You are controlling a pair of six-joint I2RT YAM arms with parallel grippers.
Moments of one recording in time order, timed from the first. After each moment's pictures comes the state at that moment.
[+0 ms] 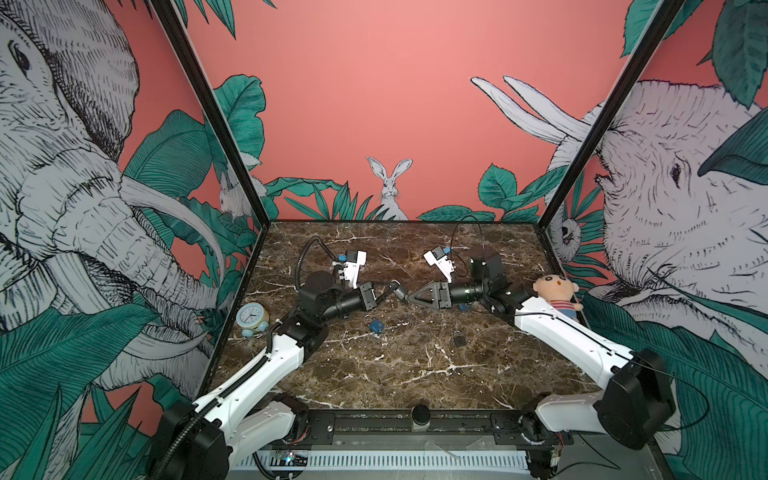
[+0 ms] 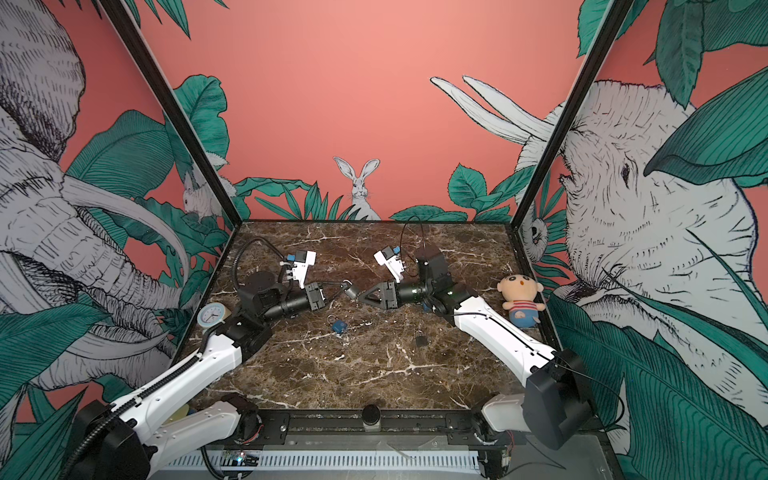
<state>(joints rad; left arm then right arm) -0.52 1.04 0.65 0.27 0.65 -0.89 0.57 1.34 1.00 -0.13 -0.96 0.50</state>
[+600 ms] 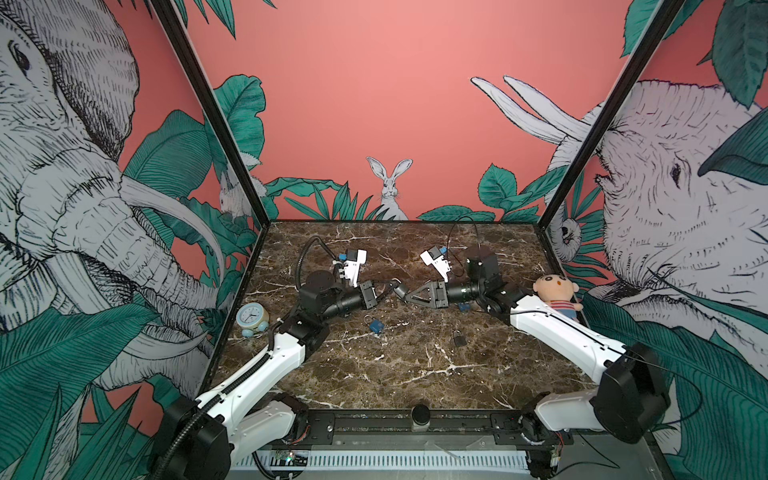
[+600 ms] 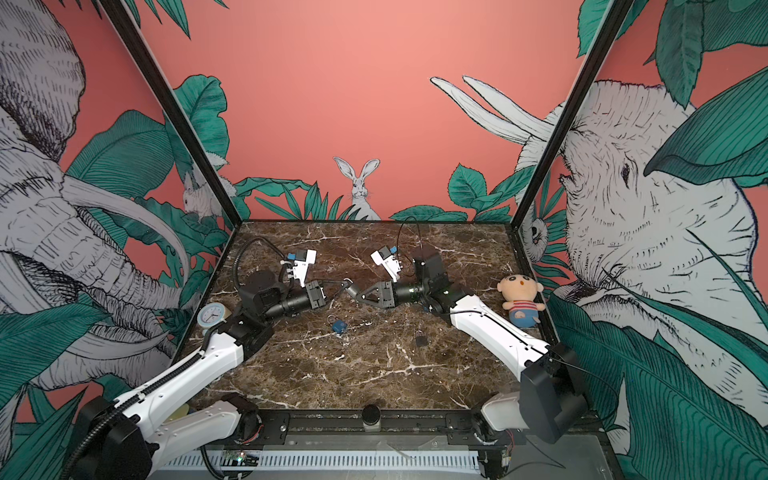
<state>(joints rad) -0.52 1.05 0.65 0.31 0.64 -0.91 0.58 1.37 1.00 -0.08 -0.97 0.53</state>
